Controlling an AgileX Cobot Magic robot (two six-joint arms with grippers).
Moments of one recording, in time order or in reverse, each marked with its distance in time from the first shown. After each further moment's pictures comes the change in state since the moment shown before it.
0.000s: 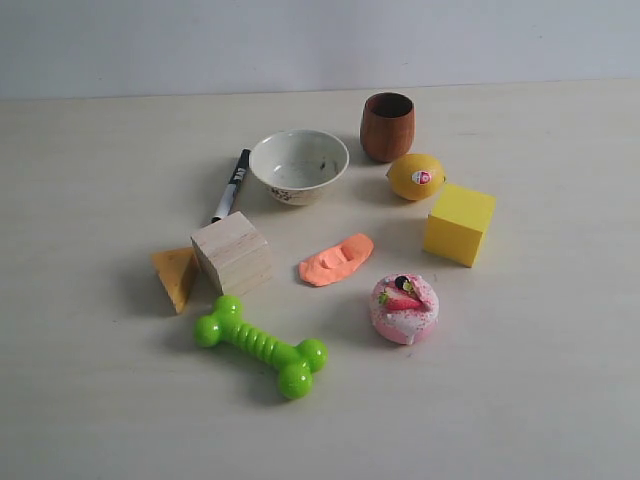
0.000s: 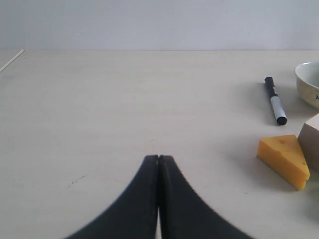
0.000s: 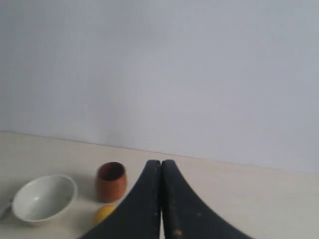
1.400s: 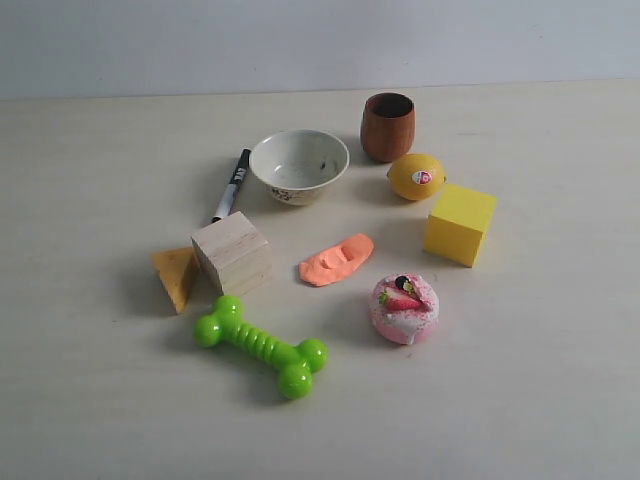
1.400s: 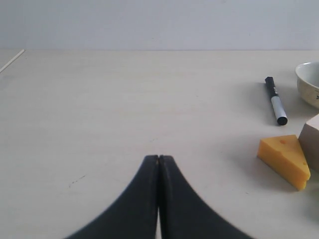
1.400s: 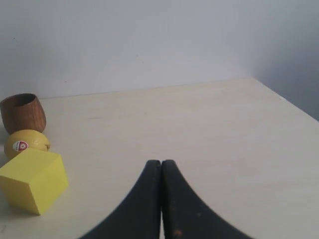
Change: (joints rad) left arm 0.000 0.000 0.000 0.000 0.000 0.000; right arm -0.334 -0.660 0.945 0.071 -0.331 0.003
